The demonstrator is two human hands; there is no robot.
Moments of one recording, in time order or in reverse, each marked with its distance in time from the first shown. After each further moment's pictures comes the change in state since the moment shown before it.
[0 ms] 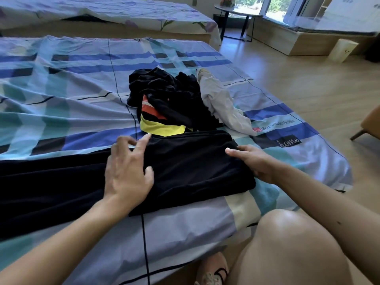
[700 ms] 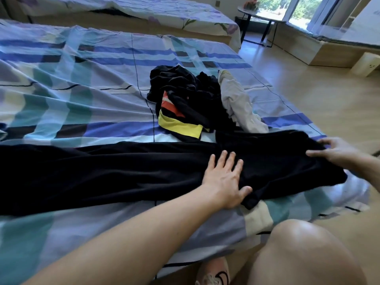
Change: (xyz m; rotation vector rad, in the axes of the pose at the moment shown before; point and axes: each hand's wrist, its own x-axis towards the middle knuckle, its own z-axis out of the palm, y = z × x) left_hand 0.008 0.130 0.082 0.095 -0.552 0.390; right_hand -0.015 -0.019 -0.149 -0.548 0.474 0.118
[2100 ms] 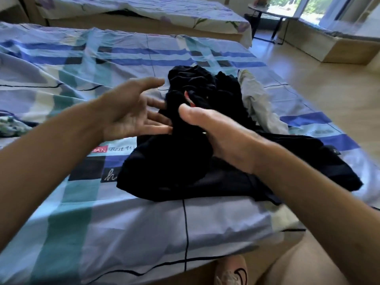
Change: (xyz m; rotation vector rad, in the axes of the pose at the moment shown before) left_hand -0.145 -0.161 -0.191 -1.628 0.077 -0.427; right_hand -0.212 -0.235 0.152 0.655 -0.900 -0.627
